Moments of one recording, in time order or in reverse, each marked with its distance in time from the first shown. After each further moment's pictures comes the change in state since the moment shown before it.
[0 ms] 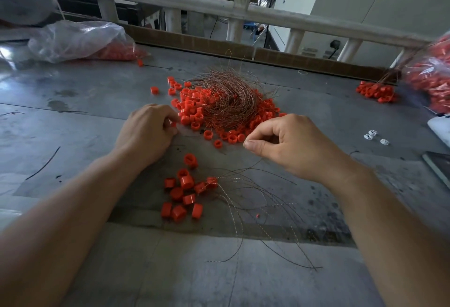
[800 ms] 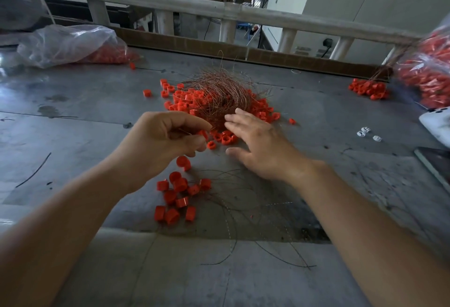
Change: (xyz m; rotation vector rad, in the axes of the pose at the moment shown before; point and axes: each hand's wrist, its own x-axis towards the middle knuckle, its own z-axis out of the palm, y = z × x) left_hand -0.028 0.034 -0.020 -0.802 -0.279 0.063; right_hand 0.026 0.024 0.034 -0.315 -0.052 -0.124
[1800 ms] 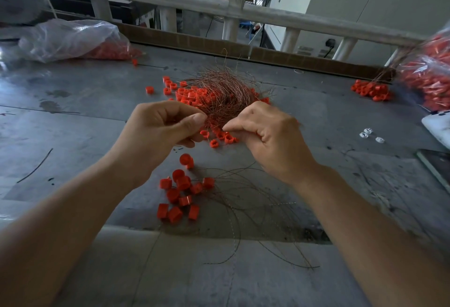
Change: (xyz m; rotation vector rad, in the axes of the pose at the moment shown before) left_hand 0.003 0.005 0.001 -0.161 0.139 -0.029; right_hand -0.011 -0.019 -0.011 0.197 0.509 -0.217
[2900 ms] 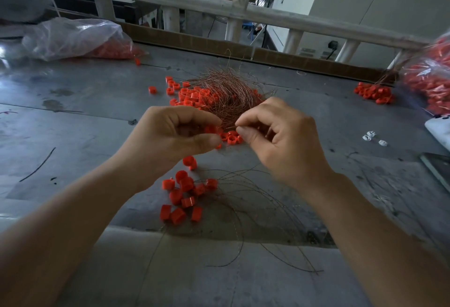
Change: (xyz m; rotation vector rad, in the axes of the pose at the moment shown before) left_hand -0.006 0.004 0.001 -0.001 -0.155 0.044; right_hand 0.000 -0.014 -0.013 0.040 0.076 0.084
